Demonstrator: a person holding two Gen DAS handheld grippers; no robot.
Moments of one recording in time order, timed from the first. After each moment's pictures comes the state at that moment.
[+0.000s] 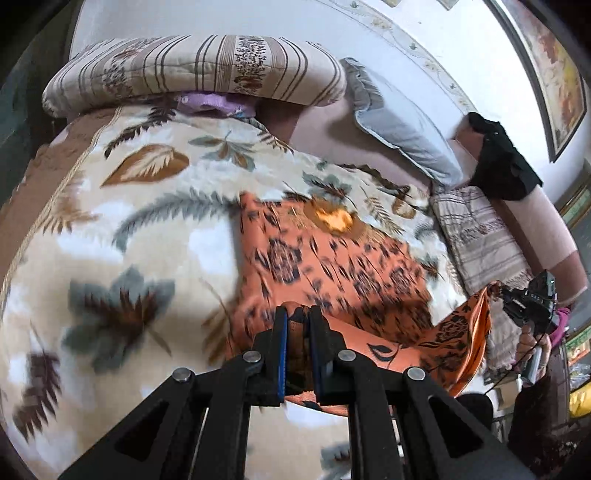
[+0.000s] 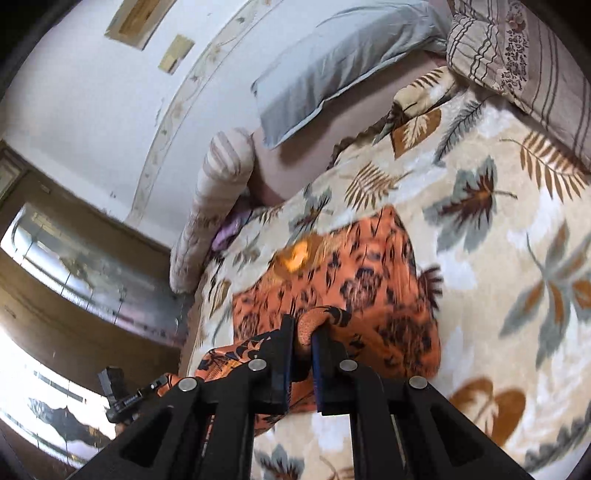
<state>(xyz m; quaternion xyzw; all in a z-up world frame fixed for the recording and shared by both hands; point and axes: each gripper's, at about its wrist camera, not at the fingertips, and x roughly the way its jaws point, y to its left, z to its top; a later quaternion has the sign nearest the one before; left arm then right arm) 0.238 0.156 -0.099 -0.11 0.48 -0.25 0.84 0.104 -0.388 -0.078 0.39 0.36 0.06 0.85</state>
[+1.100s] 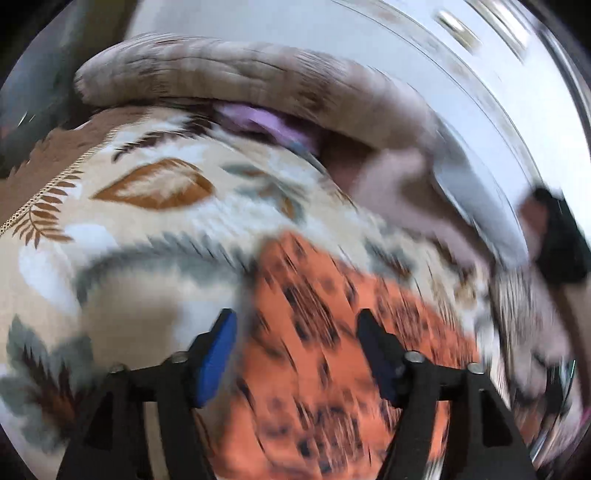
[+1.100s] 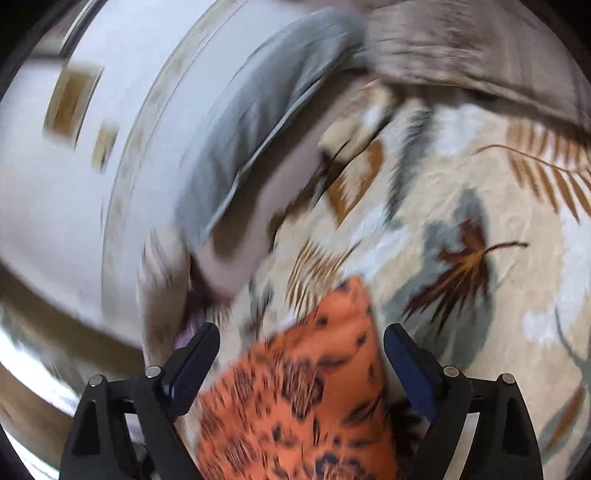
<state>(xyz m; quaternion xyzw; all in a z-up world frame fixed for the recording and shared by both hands) 0.317 0.099 -0.172 -0.17 0.42 -0.13 0.88 0.188 -0.433 -0.145 0.43 0.30 -0.03 0.85</state>
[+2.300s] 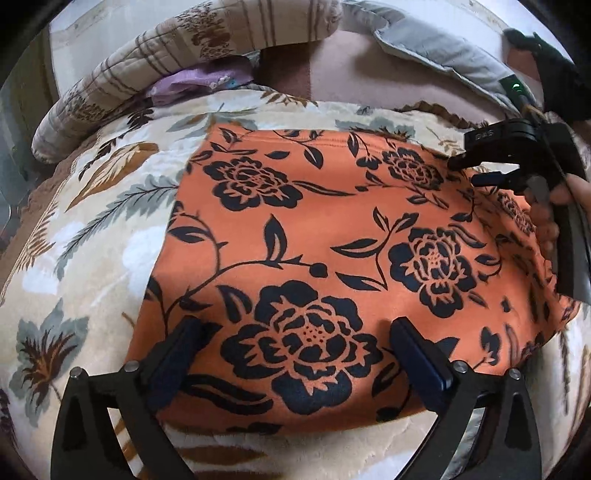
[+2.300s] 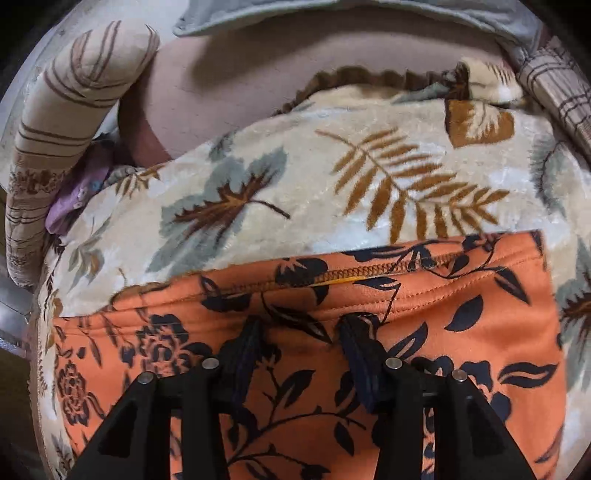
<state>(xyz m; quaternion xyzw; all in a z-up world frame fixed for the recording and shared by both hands) 0.278 0.015 -0.231 0.04 0.46 -0.12 0.88 0.354 -0.265 -0.197 0.19 0.47 -0.10 0.85</state>
